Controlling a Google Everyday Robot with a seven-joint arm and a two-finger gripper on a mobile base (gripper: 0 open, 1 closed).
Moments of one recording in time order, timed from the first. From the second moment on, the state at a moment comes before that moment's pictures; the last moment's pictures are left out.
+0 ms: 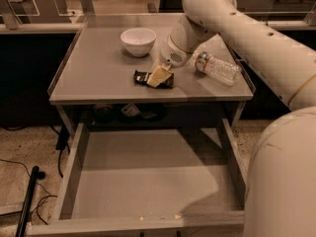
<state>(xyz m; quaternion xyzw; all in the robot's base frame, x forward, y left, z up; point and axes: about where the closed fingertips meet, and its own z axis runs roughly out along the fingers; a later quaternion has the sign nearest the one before) 0.681 -0.005 0.825 -0.64 0.72 0.13 0.23</state>
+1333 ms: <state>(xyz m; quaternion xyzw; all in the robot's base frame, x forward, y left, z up) 0.629 -0.027 0.896 -0.66 0.70 0.10 0.27</state>
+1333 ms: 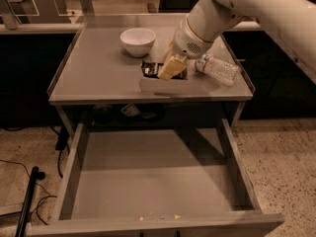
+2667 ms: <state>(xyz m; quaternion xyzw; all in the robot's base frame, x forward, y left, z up) 0.553 -0.059 0.852 -0.64 0.72 0.13 0.26</state>
